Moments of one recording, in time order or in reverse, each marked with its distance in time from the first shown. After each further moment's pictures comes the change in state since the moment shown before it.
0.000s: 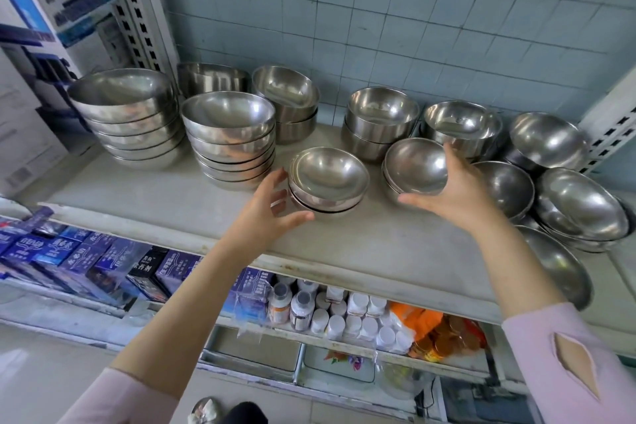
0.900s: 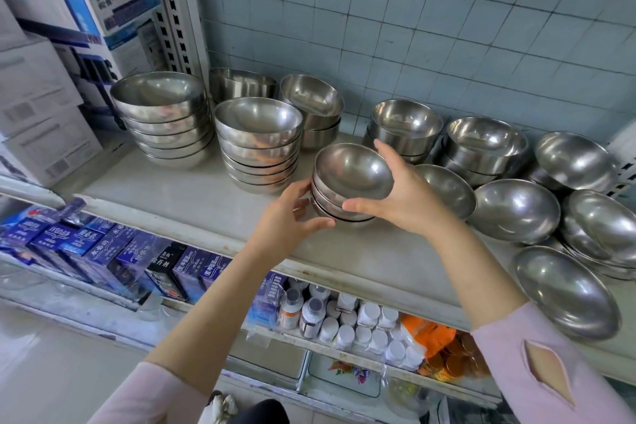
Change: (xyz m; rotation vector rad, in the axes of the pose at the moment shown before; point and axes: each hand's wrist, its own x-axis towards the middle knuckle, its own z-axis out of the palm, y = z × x) left_hand 0.002 -0.001 0.005 0.110 0.103 0.002; right_hand -0.014 -0.095 0.031 0.256 -0.242 -0.226
